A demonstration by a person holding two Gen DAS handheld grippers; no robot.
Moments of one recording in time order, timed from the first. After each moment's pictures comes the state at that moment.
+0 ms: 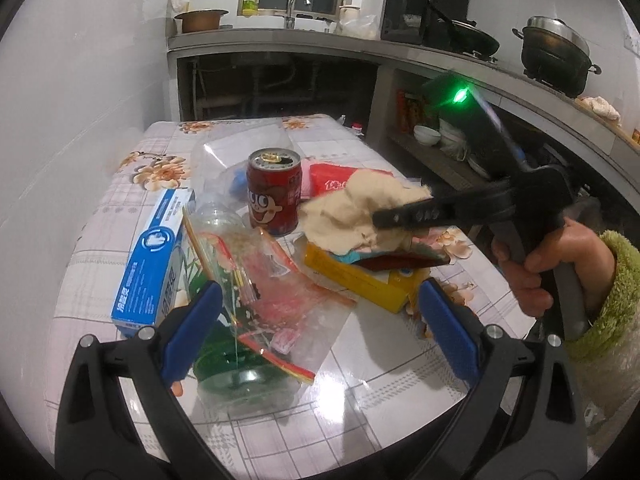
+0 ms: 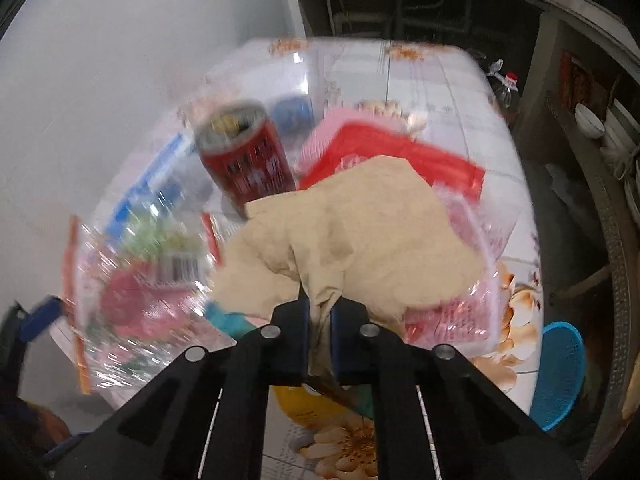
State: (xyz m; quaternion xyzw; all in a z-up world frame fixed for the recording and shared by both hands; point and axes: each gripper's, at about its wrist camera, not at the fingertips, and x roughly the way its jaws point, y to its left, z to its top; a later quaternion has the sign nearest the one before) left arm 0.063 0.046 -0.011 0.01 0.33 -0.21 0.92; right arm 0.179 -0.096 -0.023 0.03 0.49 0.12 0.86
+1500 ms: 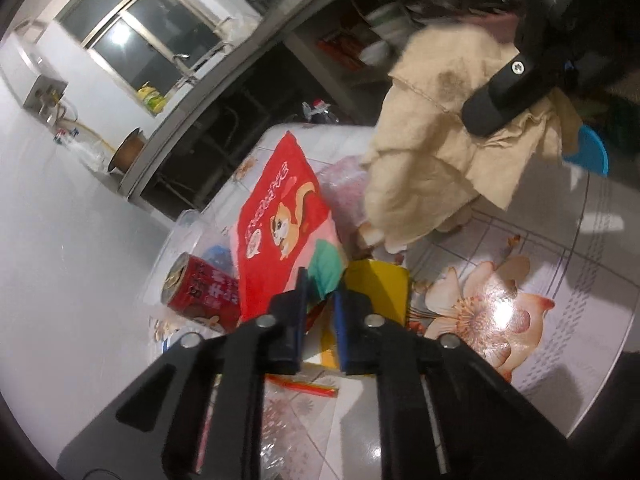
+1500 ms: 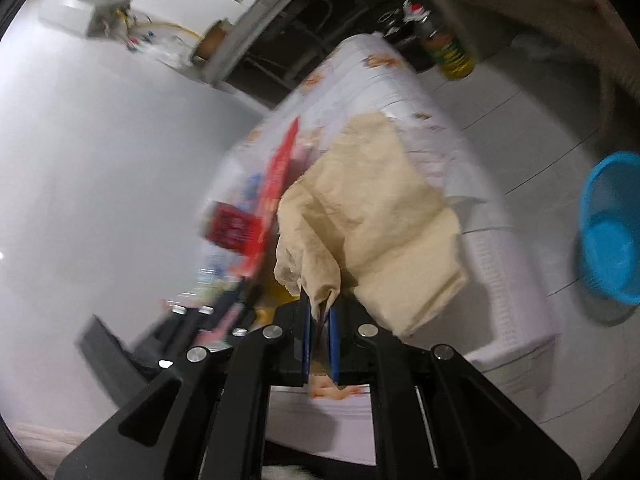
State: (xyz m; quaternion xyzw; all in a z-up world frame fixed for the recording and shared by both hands) left arm 0.072 -0.132 -0.068 0.39 0.25 -0.17 0.87; right arm 0.079 -0.266 -0.056 0.40 0.41 0.15 0.81
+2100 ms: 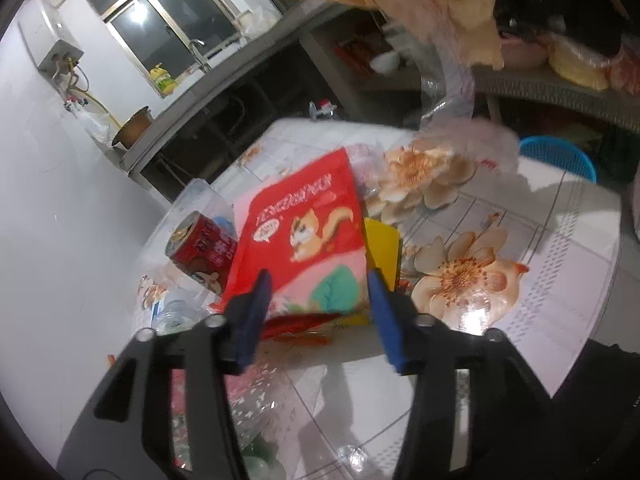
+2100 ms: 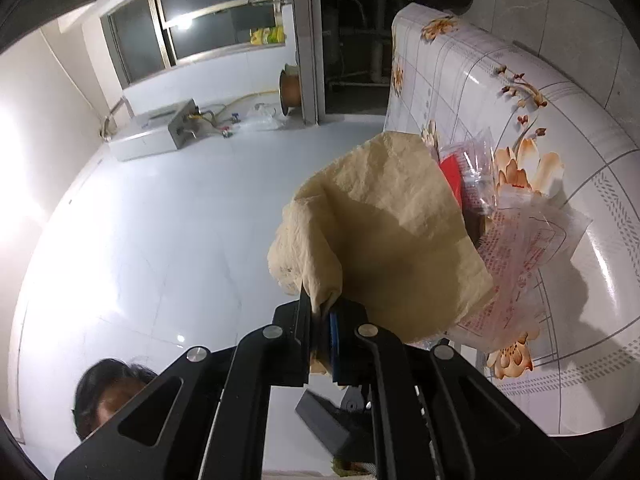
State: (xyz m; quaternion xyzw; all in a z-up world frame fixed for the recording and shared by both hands) left arm 0.044 -0.102 -0.062 0.34 0.26 -0.19 0.89; right arm 0.072 -0.300 -0.067 0.65 0.28 0.31 0.63
